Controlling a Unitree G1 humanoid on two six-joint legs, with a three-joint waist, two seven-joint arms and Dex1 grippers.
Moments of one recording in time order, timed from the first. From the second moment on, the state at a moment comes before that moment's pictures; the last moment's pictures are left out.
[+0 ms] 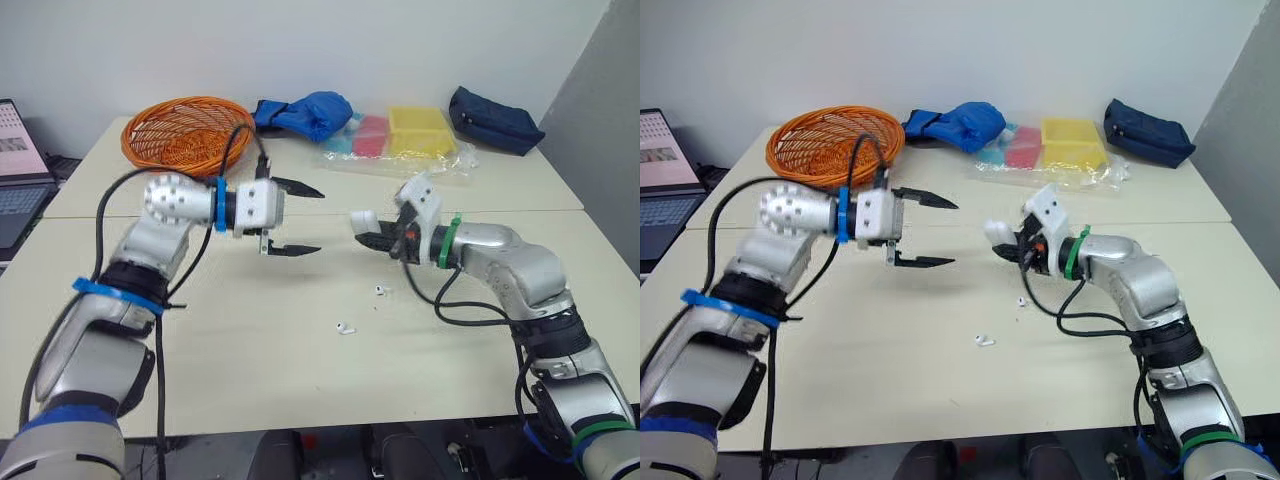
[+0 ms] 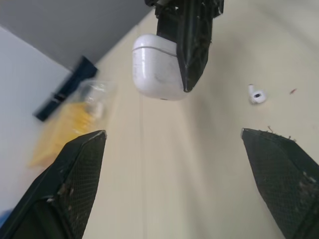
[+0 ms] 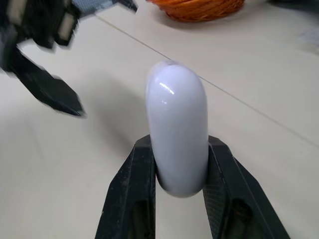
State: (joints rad) left arm -1.01 0.76 -0.39 0.51 -0.32 -0.21 -1.34; right arm -0.72 -0.48 0.27 -0.08 0.35 0.72 0.72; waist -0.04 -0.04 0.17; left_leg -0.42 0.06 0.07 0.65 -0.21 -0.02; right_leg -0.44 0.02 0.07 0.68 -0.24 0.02
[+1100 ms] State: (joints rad) left arm -1.13 0.59 -0.38 0.61 -0.04 -0.03 -1.50; right arm -0.73 -0.39 0.34 -0.11 0.18 0.68 0.72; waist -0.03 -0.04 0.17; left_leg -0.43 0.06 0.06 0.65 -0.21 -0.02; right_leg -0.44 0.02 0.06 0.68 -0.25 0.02
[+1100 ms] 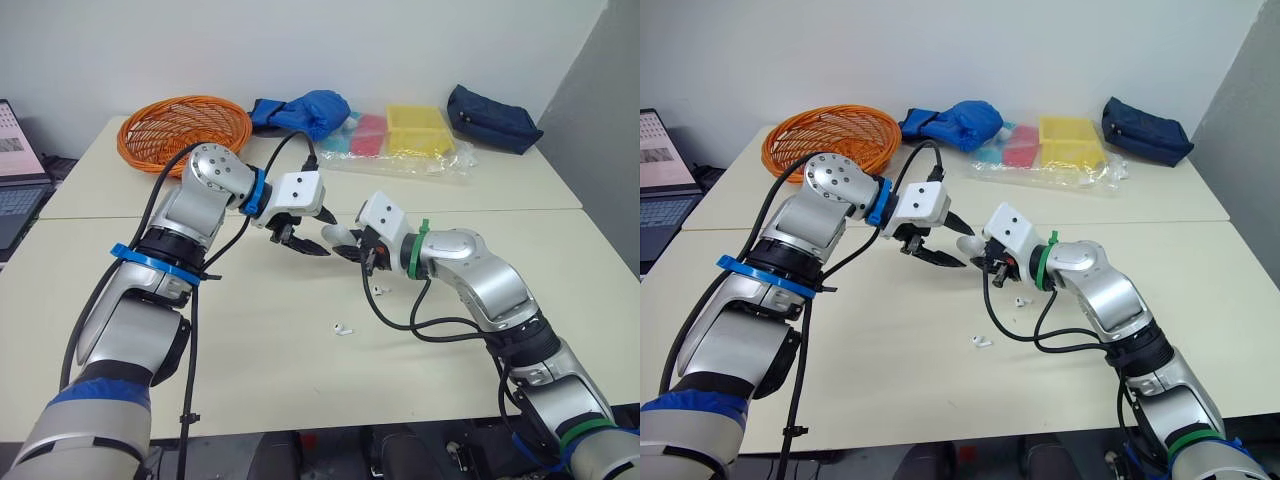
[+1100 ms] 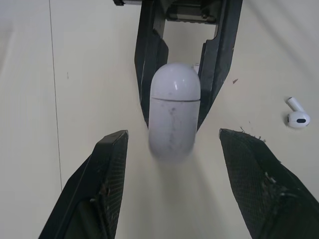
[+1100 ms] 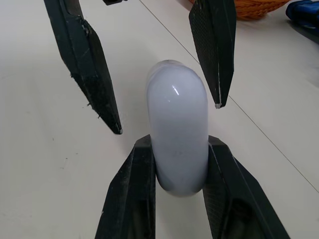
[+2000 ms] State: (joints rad) left arm -1.15 0.58 -0.36 0.60 -0.02 -0.01 -1.55; right arm -0.73 -0.39 0.34 -0.11 0.18 0.68 0.73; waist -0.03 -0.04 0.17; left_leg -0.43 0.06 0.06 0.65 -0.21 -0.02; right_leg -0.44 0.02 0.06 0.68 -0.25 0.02
